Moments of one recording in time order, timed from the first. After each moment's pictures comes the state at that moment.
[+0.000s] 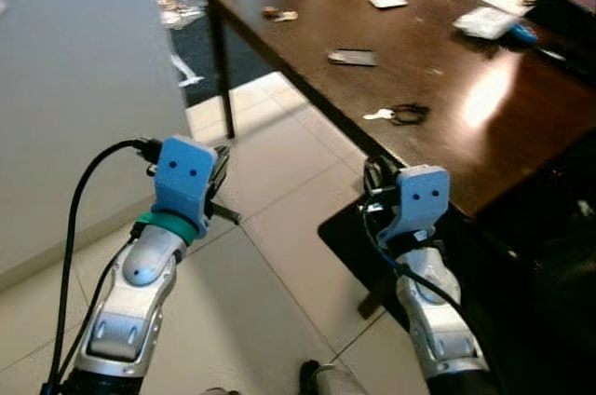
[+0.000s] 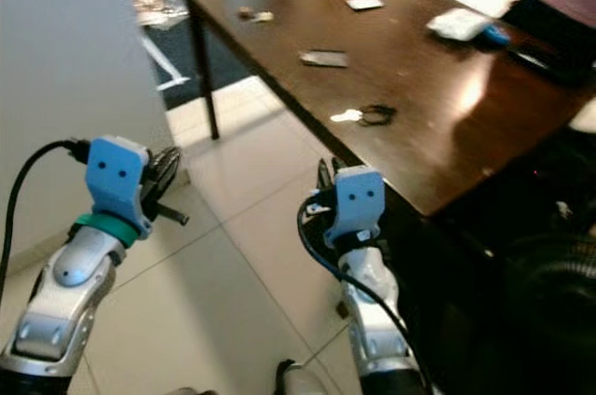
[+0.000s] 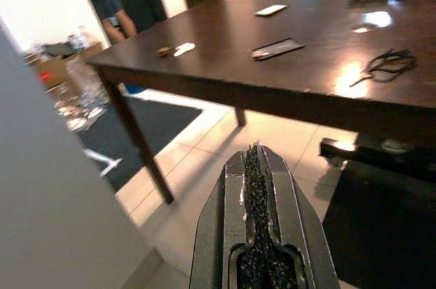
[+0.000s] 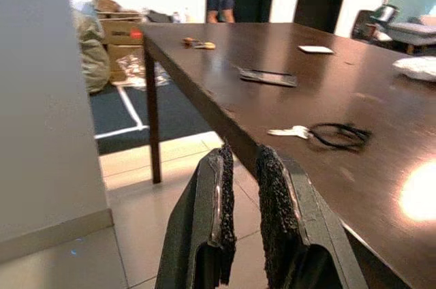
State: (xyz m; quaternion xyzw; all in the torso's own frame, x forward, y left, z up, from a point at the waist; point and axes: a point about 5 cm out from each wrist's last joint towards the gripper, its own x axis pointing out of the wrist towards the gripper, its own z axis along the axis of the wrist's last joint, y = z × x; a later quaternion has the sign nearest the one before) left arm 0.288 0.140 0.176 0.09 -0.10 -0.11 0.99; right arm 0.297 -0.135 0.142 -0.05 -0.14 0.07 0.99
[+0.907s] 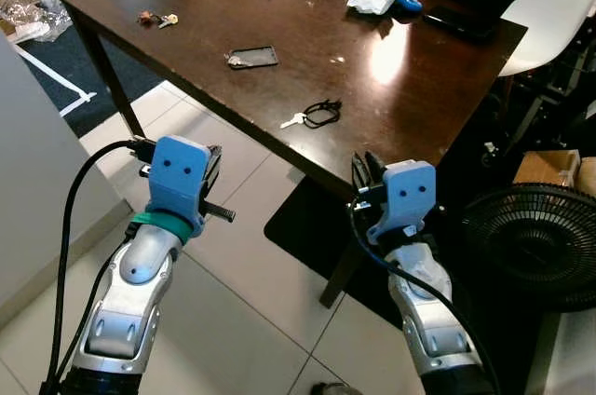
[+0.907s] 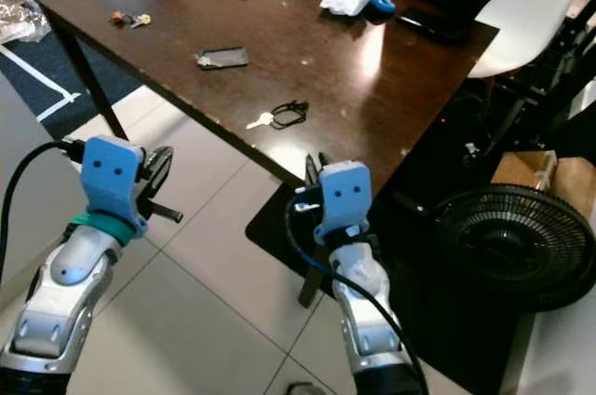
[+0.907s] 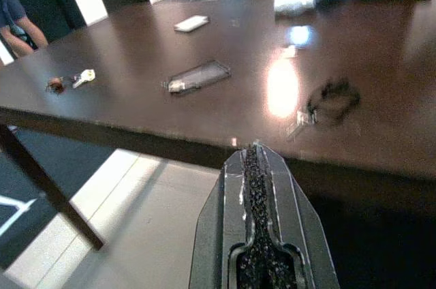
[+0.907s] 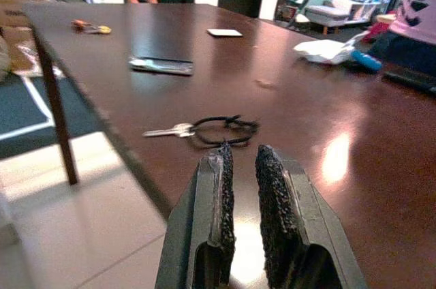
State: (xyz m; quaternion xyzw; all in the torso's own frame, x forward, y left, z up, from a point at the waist) left arm 0.292 0.139 0.176 0.09 -0.10 -0.10 0.99; right arm 0.299 -0.132 0.145 -0.07 -0.14 0.08 0.98
